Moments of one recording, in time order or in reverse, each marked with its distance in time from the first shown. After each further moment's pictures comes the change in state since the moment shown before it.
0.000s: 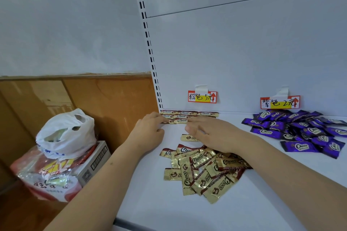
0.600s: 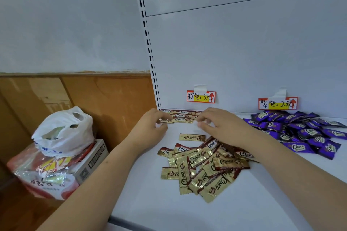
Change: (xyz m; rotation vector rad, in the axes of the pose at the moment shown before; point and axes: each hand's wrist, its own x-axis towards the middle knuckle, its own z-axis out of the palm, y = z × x) left_hand -0.006 0.009 -0.001 -0.301 0.090 0.038; right_hand -0.009 0.020 -0.017 -0.009 0.162 0.042
